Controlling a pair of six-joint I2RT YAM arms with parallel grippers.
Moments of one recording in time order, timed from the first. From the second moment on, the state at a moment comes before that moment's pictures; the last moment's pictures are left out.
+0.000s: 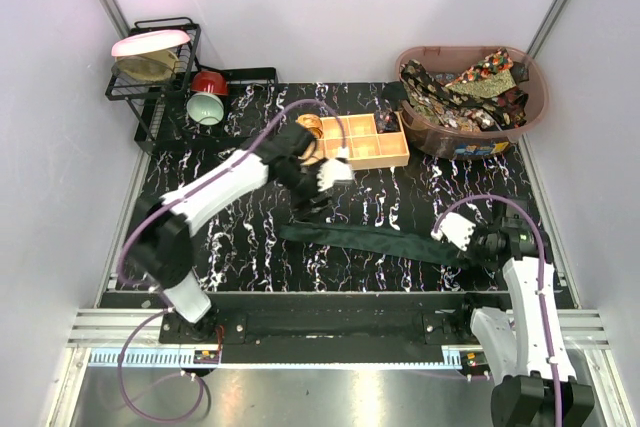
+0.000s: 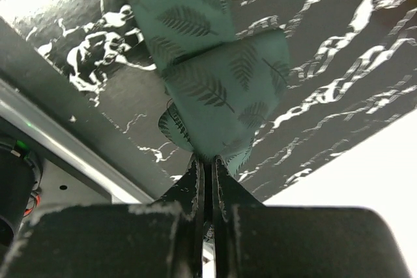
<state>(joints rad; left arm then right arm) -0.61 1.60 1.31 -0.87 0.53 0.73 -0.14 0.75 0.68 -1.10 -0.13 -1.26</state>
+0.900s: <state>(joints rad) -0.72 1.85 1.23 -0.76 0.35 0.82 -0.14 0.84 0.64 -1.02 -0.09 -1.27</state>
